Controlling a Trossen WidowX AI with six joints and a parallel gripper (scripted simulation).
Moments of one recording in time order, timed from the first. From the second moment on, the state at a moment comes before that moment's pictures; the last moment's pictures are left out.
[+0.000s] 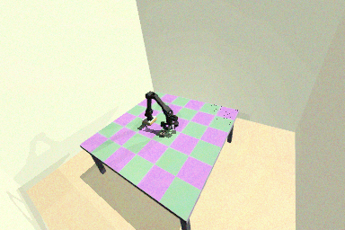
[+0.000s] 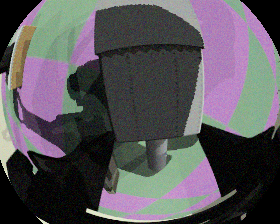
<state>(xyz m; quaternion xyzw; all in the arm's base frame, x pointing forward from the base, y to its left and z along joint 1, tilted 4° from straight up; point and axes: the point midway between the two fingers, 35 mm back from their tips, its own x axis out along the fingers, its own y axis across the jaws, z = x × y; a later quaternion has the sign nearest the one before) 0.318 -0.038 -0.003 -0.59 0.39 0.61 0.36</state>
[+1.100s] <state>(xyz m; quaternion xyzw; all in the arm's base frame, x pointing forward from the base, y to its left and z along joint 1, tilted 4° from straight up) 0.319 -0.046 -0.003 -0.59 0.39 0.61 0.36</state>
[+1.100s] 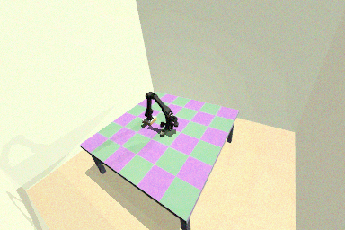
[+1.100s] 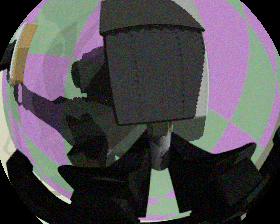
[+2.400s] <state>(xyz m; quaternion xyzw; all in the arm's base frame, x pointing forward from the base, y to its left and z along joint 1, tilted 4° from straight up) 0.335 -0.075 -0.003 -0.59 0.39 0.61 0.36</state>
